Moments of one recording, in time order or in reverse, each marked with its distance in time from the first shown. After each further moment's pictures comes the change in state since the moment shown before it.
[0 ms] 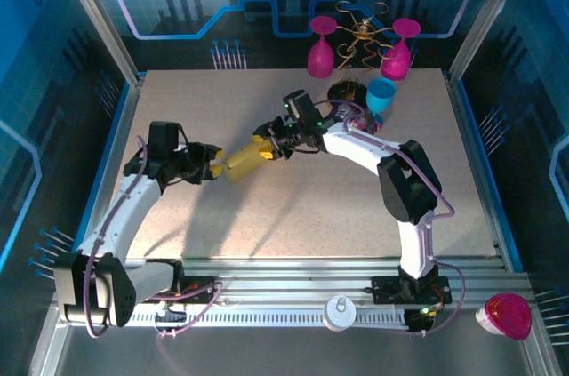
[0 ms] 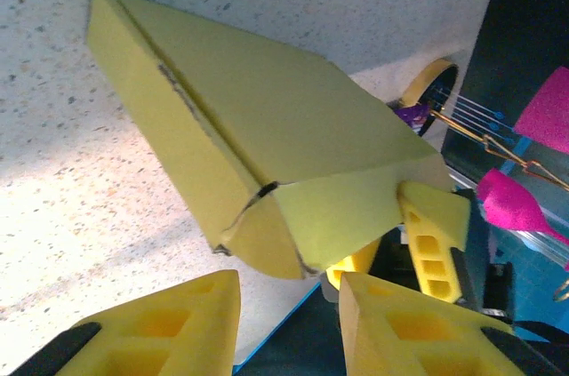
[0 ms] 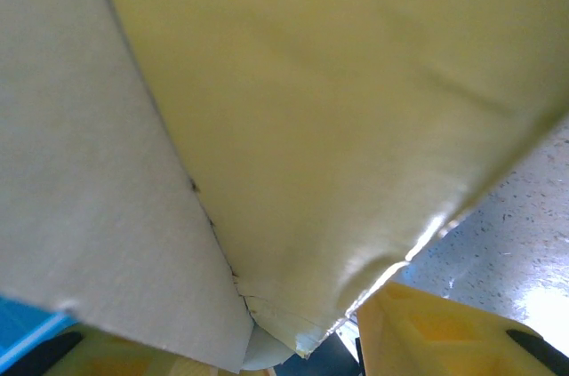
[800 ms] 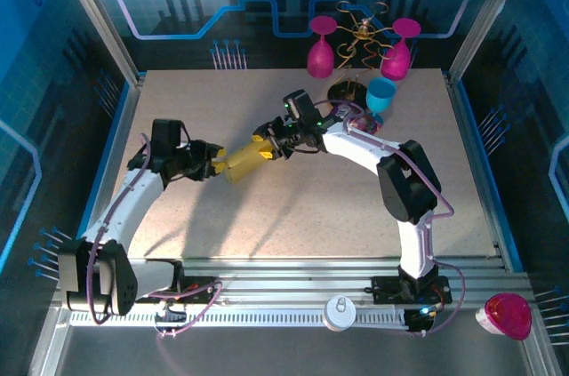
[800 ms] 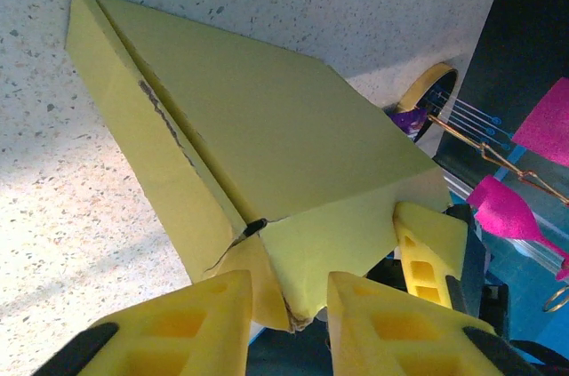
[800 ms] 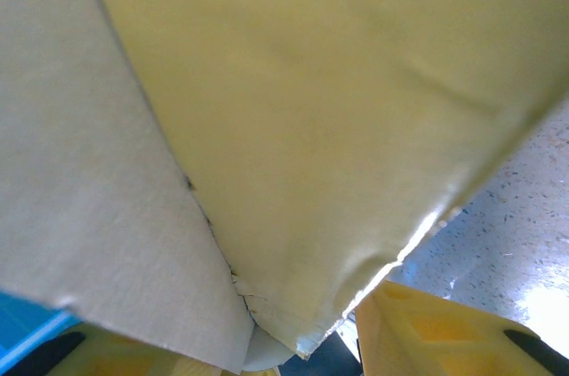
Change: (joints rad) left arm 0.004 0.064 0.003 0.072 0.022 -0.029; right arm 0.000 0.003 0.002 0.001 -0.001 0.004
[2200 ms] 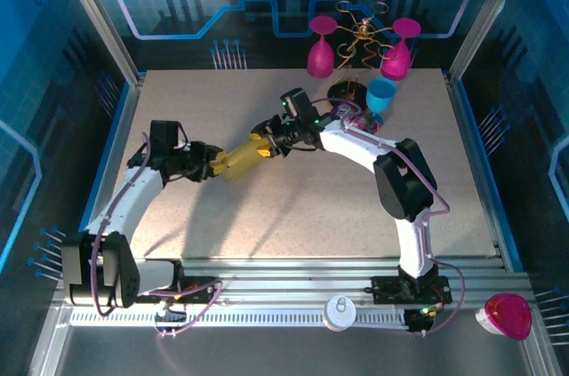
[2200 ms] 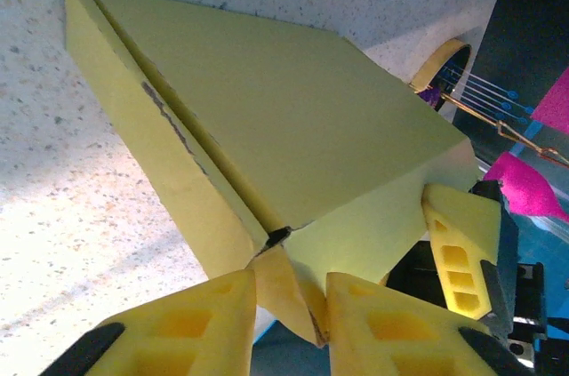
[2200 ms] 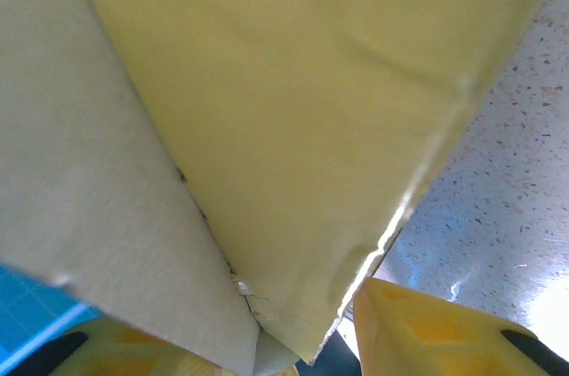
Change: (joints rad) left arm 0.047 0.037 -0.013 -0.001 0.075 0.116; right arm 0.000 0.035 0.048 -0.009 -0.007 0.000
